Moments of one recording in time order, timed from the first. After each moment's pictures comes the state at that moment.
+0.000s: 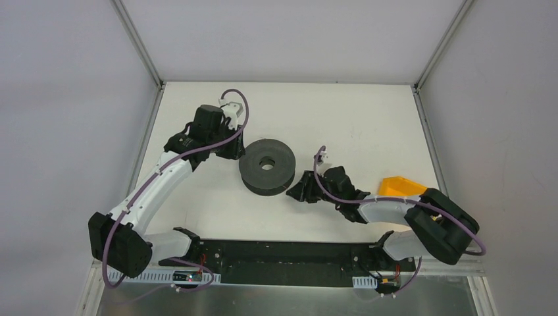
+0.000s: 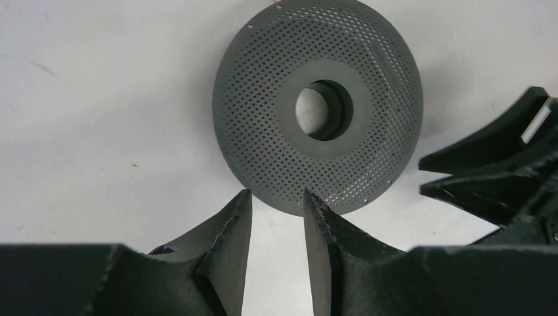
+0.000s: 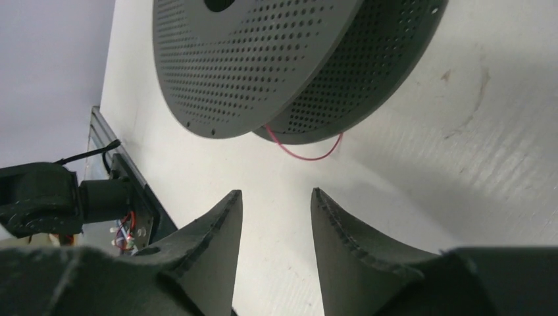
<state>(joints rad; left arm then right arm) -0.41 1.20 1.09 -0.63 0.10 -0.16 0.81 1.34 0.36 0.50 -0.19 0.81</state>
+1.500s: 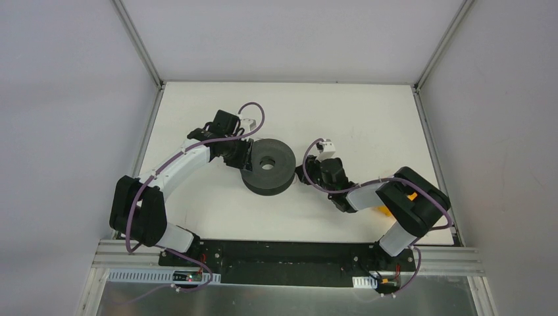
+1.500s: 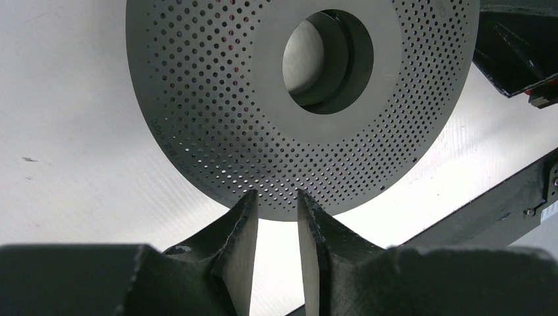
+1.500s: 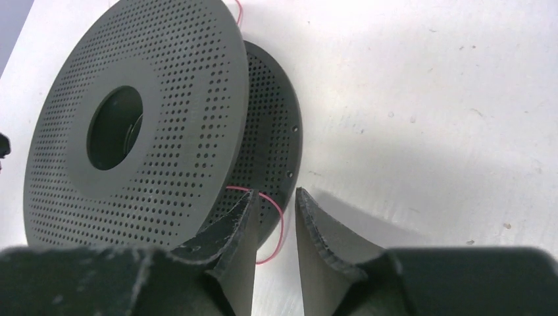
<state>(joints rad) -0.41 1.44 1.05 -0.64 0.28 -0.16 0.74 1.63 0.45 0.79 0.12 0.56</state>
